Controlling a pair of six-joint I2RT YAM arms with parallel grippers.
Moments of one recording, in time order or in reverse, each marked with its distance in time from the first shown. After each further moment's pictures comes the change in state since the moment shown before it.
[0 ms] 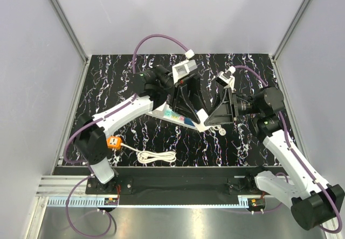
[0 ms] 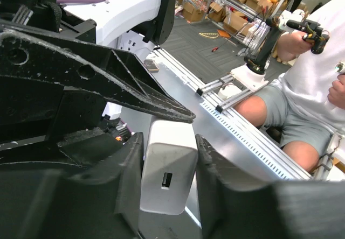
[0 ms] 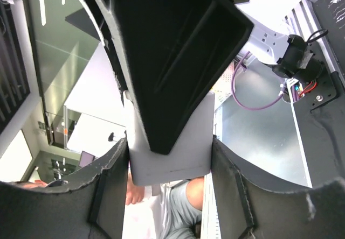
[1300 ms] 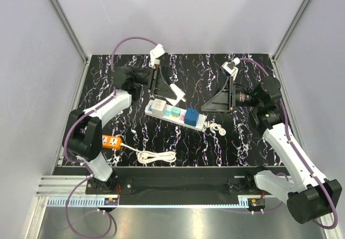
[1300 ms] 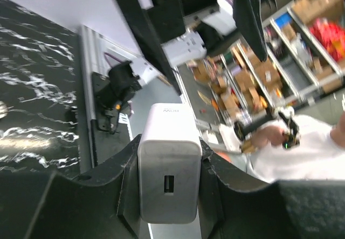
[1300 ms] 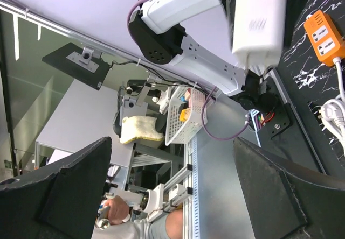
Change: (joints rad) left arm 0.366 -0.039 -0.285 -0.021 -0.006 -0.248; right arm -0.060 0.068 0.082 -0.197 0.107 -0.219
